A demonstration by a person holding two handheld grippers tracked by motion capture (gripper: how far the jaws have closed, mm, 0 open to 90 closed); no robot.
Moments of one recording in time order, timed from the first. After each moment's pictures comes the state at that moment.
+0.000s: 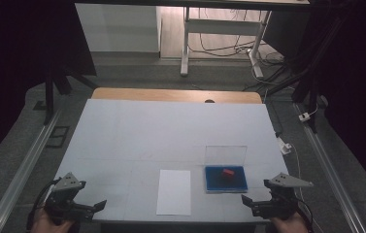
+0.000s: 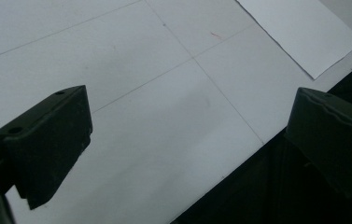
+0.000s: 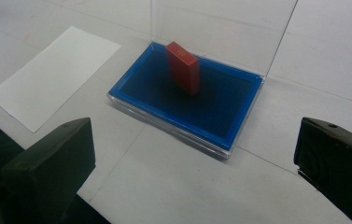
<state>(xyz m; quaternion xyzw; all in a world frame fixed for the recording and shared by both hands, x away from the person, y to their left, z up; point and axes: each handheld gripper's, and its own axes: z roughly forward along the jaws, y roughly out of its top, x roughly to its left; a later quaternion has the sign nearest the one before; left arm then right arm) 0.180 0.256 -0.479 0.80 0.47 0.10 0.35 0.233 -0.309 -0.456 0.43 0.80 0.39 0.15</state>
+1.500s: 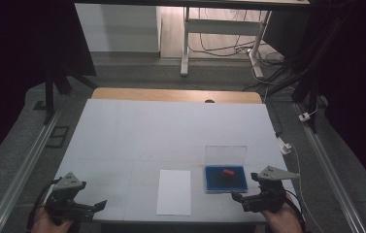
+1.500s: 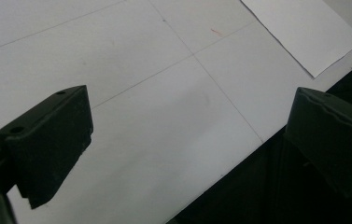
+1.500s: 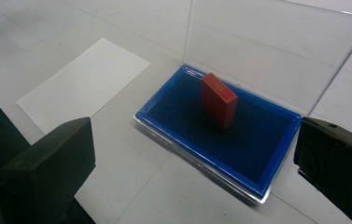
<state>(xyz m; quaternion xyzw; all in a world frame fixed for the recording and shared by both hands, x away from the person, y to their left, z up) 0.182 0.256 -0.480 0.80 0.47 0.09 0.35 0.251 -0.283 -0.455 0.38 0.82 0.41 0.13</state>
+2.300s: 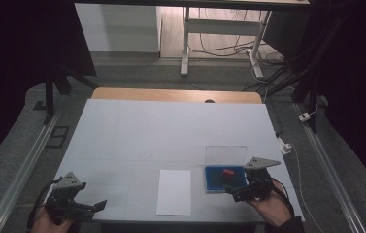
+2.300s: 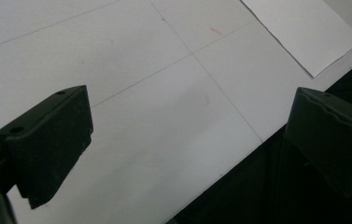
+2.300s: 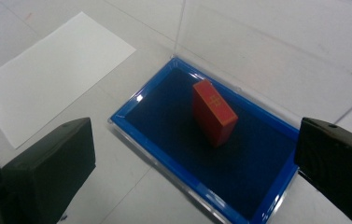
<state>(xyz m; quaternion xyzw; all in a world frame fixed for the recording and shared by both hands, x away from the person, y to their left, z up) 0.183 0.256 -0.480 0.81 0.47 0.09 0.34 0.287 -0.263 -0.468 0.36 0.85 0.35 0.13</state>
